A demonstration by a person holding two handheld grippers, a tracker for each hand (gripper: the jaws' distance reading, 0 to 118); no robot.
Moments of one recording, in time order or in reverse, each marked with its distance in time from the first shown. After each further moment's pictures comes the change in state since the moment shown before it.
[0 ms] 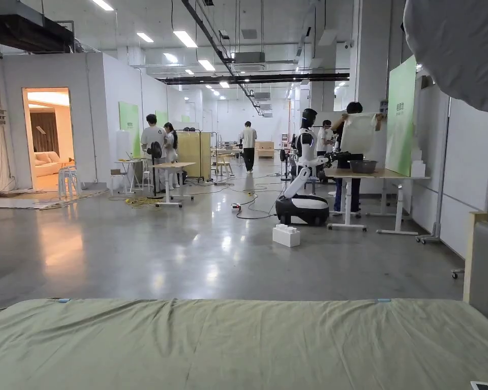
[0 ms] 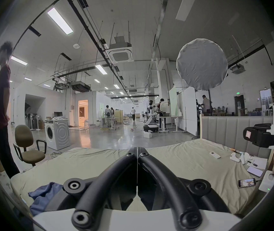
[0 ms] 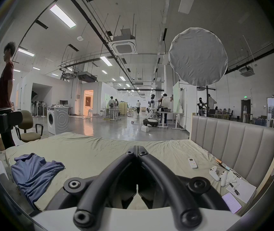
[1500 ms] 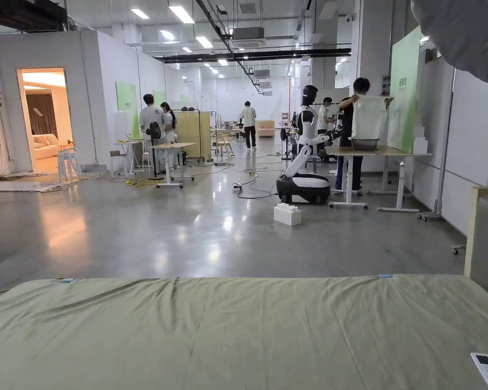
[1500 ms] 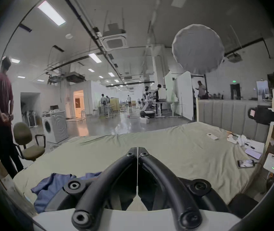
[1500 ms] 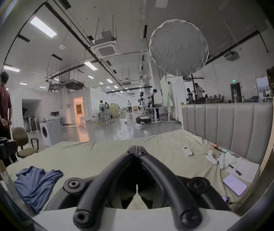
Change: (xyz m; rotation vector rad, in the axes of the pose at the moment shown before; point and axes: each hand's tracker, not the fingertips) left arm -0.019 -0.038 0.015 -0.141 -0.085 -0.045; right arm 0.028 -0.025 0.023 -0.019 -0.097 -0.141
